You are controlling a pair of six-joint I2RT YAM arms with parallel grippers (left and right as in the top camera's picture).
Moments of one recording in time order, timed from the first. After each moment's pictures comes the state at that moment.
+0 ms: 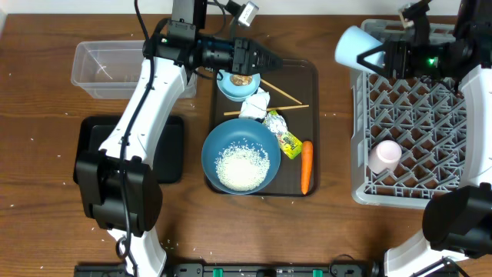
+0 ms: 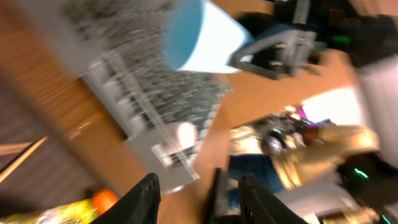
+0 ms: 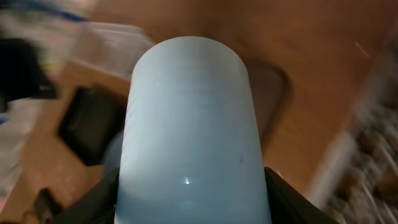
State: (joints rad) left arm -0.24 1.94 1.77 -0.67 1.22 -0.22; right arm -0.19 1.81 1.84 -1.14 -0.78 -0.21
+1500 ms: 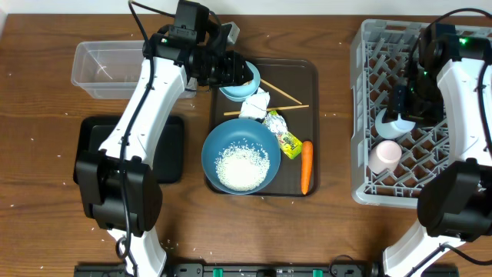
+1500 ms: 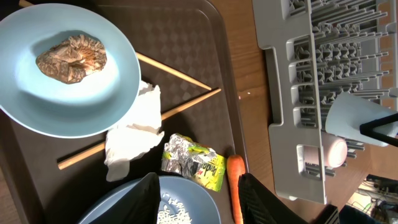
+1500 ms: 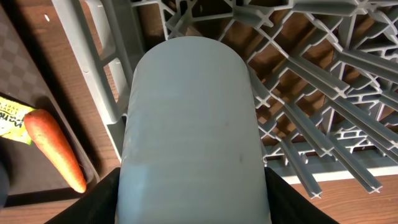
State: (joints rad) left arm -0.24 1.94 1.77 -0.91 0.59 -0.22; right arm -0.13 1.90 1.78 -1.48 0.02 0.11
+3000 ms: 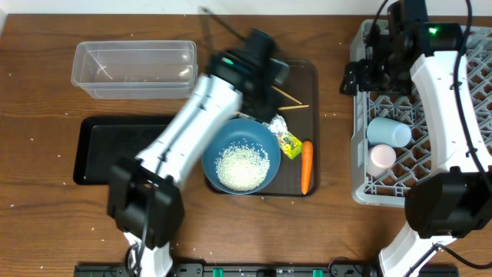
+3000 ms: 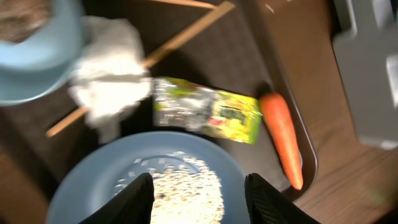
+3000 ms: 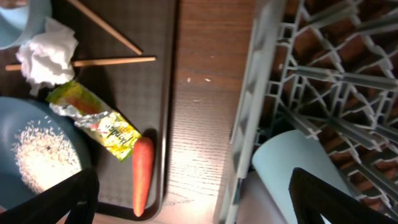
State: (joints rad) left arm -0.59 1.94 1.77 -1.08 0.18 -0.07; right arm 0.03 1.90 1.92 -1.36 -0.14 0.04
